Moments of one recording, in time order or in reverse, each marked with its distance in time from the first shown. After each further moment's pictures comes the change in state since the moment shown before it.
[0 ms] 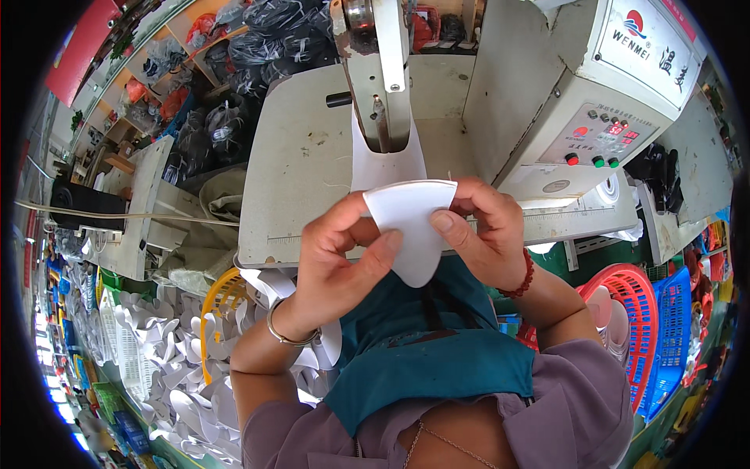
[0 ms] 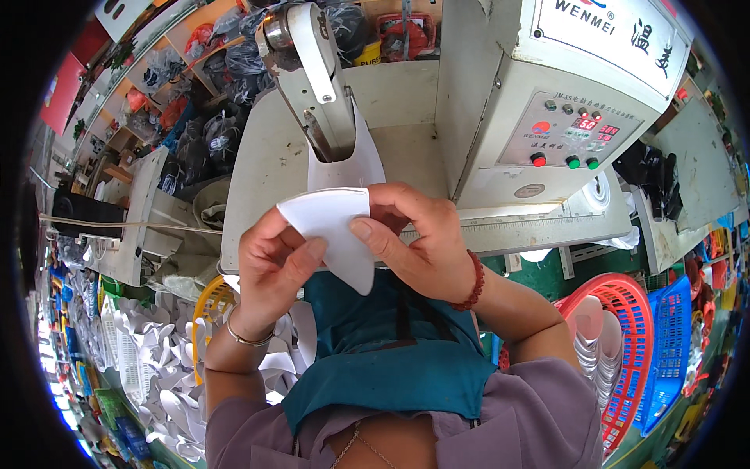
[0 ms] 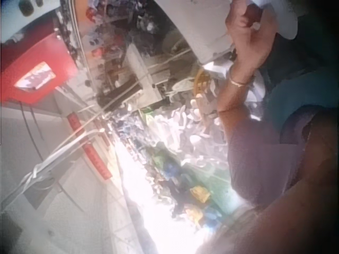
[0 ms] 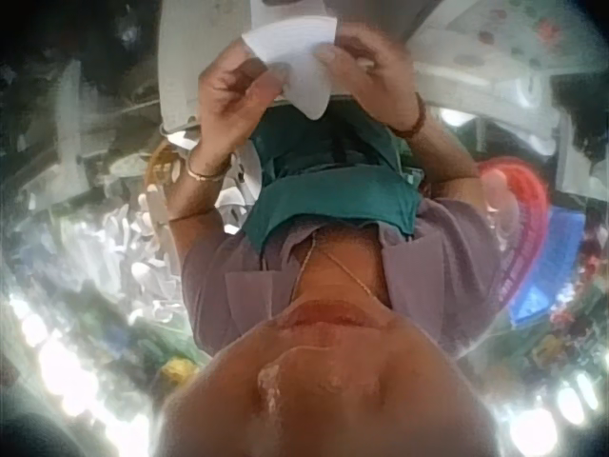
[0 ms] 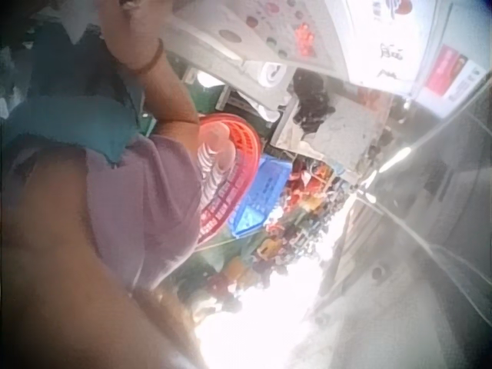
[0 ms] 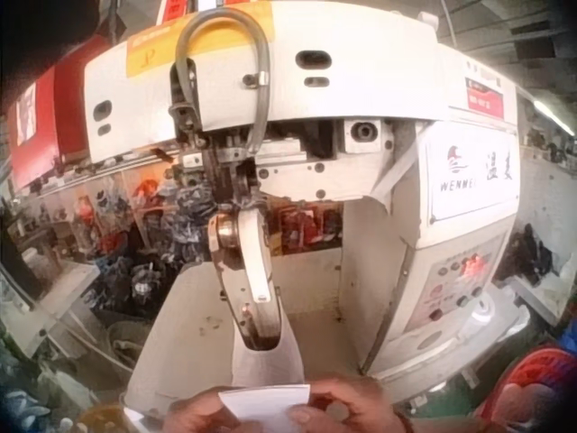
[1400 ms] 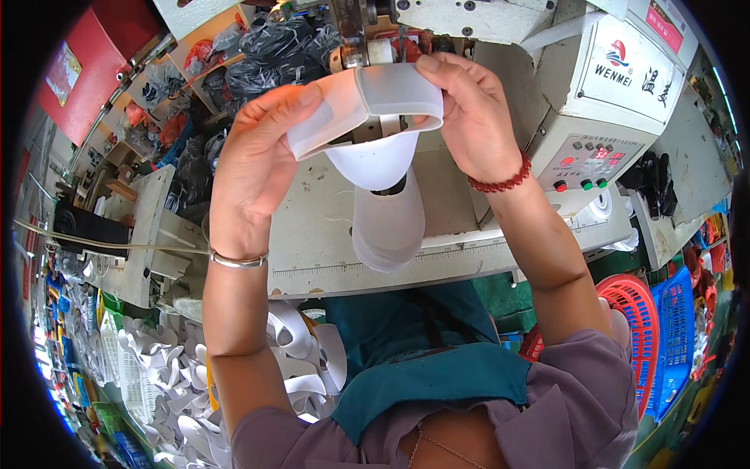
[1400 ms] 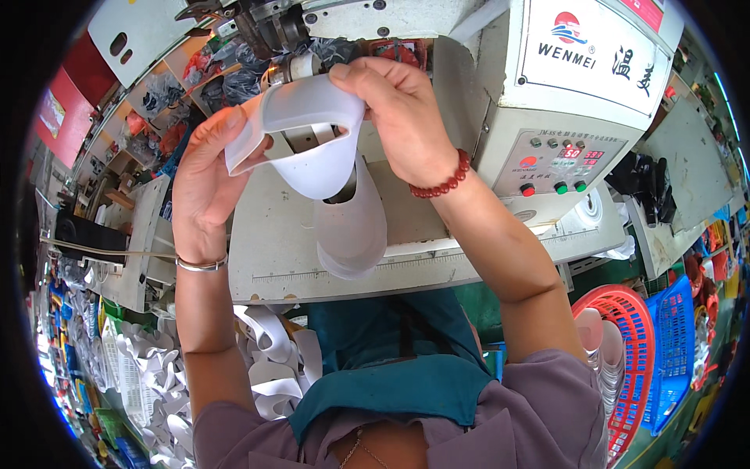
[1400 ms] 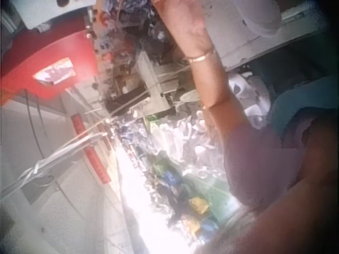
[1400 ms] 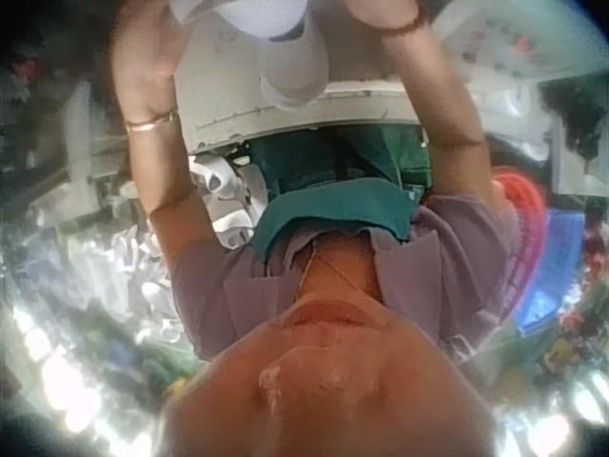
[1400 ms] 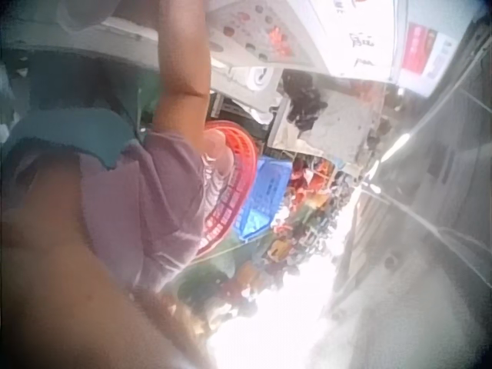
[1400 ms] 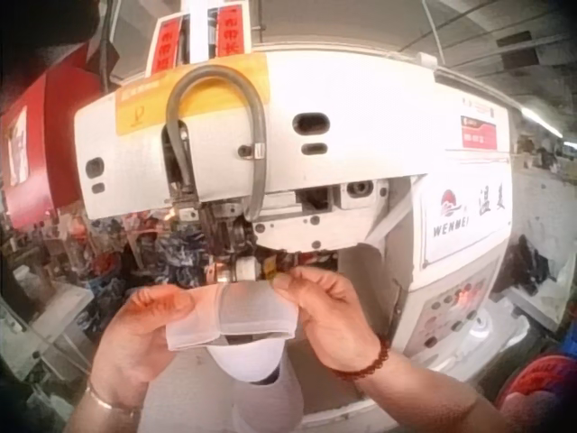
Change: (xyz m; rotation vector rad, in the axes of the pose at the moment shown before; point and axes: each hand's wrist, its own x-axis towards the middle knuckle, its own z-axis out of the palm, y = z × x) left_hand 0.120 0.041 -0.080 -0.417 -0.041 -0.058; right_hand 0.136 -0.002 -0.017 0.520 0.136 0.026
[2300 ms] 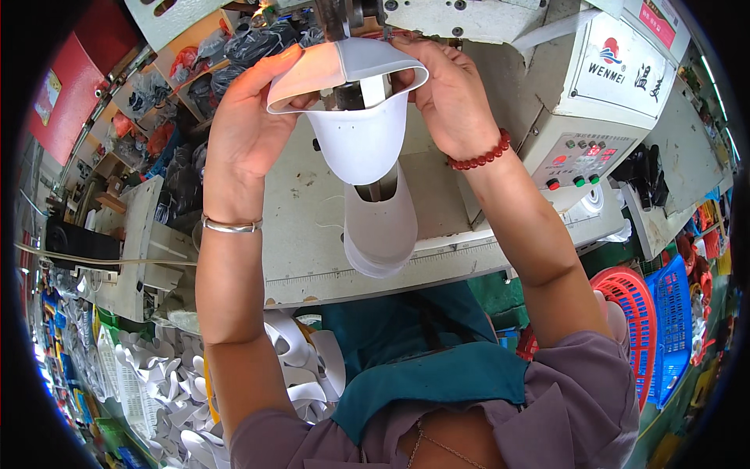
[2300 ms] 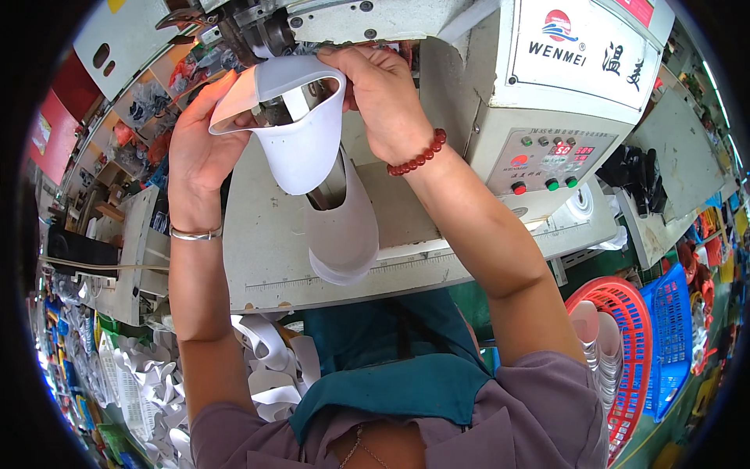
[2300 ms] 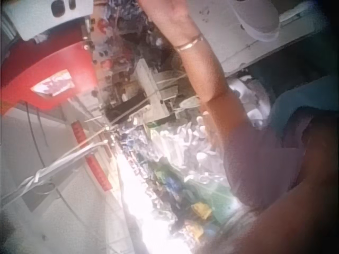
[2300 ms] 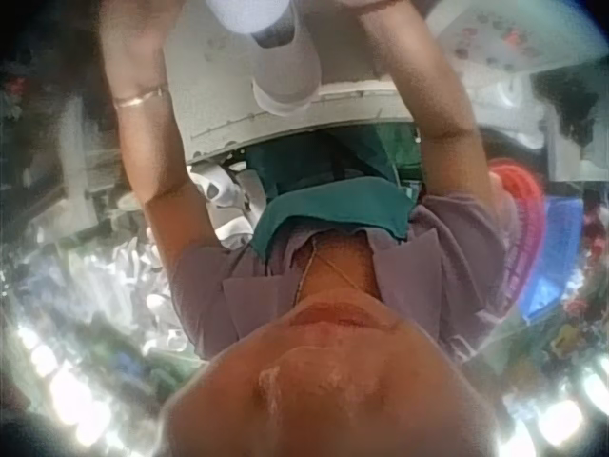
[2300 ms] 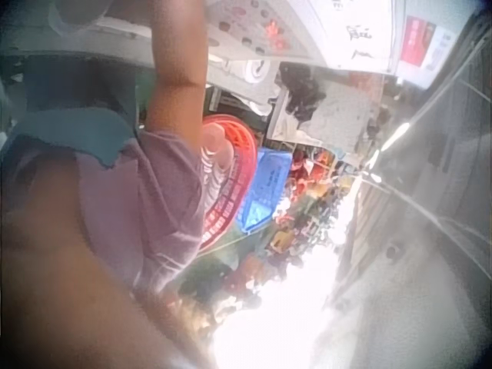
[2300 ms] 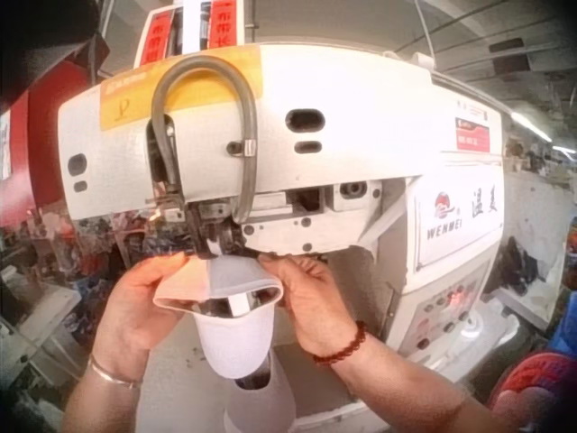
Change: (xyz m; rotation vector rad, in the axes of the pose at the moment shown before) left_hand 0.046 0.006 -0.002 -0.081 0.128 0.027; right_hand 0.027 0.014 -0.007 -0.003 0.108 0.087
